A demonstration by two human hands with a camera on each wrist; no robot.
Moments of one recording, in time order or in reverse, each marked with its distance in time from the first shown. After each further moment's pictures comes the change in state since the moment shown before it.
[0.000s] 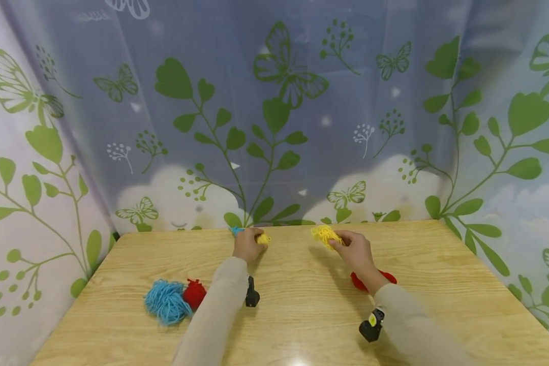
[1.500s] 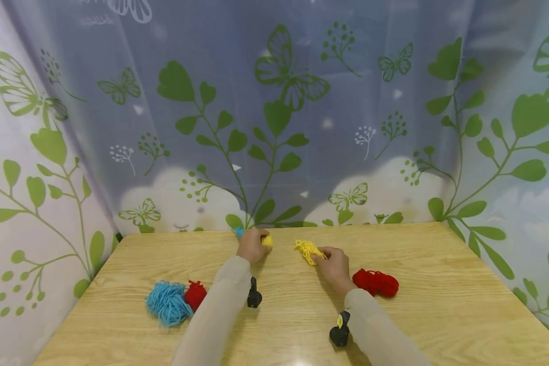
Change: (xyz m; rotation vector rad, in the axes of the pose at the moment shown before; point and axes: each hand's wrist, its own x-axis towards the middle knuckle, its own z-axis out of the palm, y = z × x) left_hand 0.002 0.009 -0.002 0.053 -0.015 0.093; right_hand -0.005 0.015 0.068 0.039 0.043 0.077
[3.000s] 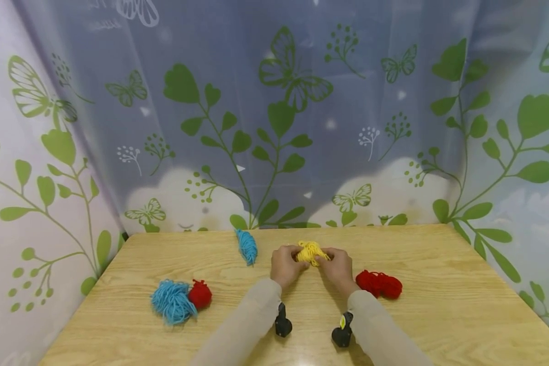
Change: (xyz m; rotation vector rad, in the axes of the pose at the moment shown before) left_hand -0.036 0.060 0.061 -0.281 0.096 -0.117; right_hand 0.003 0.007 0.003 -0.007 -0.001 0.004
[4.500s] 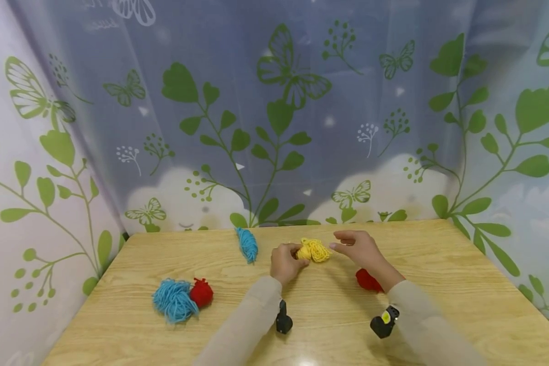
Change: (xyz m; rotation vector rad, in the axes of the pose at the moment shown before) left_hand -0.001 -0.003 0.000 0.009 0.006 0.006; right_hand -0.001 -0.040 -0.091 -0.039 -0.332 -0.071
